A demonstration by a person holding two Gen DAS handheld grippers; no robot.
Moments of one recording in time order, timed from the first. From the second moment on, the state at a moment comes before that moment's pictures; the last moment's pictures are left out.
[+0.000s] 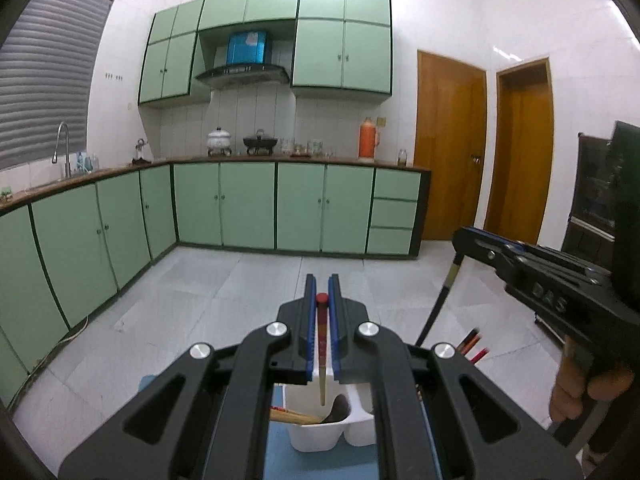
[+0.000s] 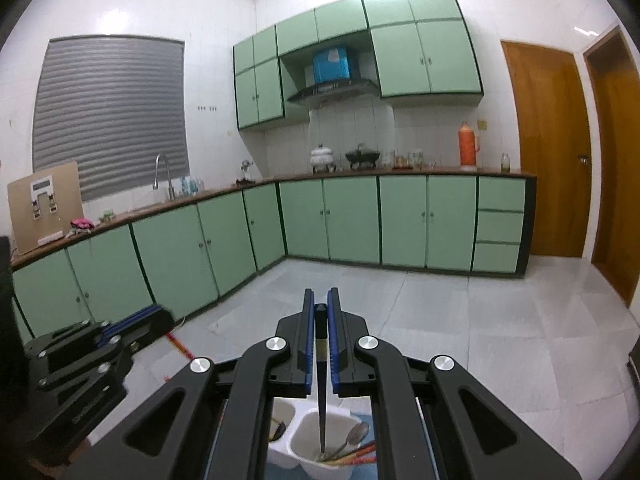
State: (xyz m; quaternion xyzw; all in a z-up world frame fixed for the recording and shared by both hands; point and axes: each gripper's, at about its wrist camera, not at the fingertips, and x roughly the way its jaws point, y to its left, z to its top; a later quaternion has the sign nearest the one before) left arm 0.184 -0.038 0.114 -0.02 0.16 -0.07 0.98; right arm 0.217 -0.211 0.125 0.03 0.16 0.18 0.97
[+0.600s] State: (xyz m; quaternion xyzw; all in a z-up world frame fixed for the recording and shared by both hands) left arm 0.147 -0.015 0.087 -0.03 0.19 -0.07 0.98; right arm 0.137 -0.245 0.095 0.06 0.19 0.15 0.97
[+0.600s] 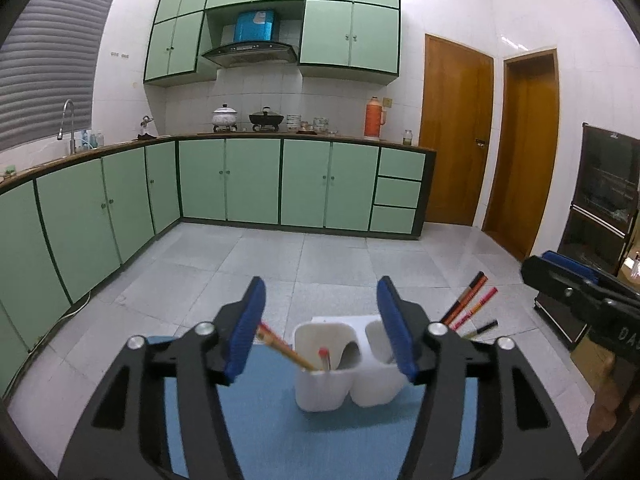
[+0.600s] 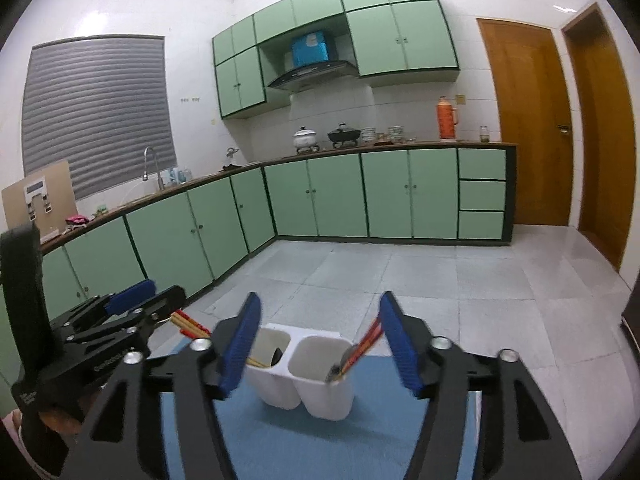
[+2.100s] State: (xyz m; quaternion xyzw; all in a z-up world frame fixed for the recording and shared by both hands) left arm 0.018 -0.017 0.093 0.00 0.18 -0.07 0.98; right arm 0.027 -0.235 0.089 0.06 0.21 0.17 0.96
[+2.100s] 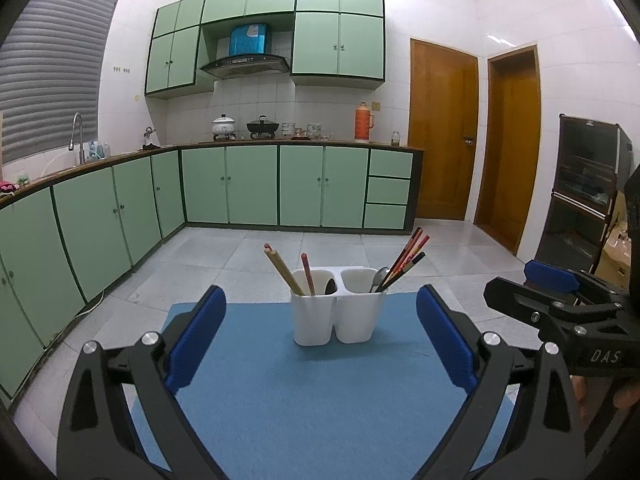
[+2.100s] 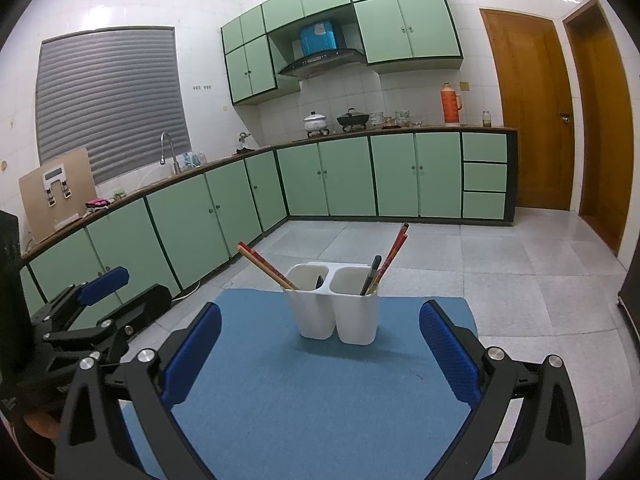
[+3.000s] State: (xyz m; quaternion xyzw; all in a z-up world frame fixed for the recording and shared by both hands) left arm 0.018 -0.013 0.090 -0.01 0.18 -0.07 0.98; right arm 0.028 -0.234 0.087 0.05 0.22 0.17 0.96
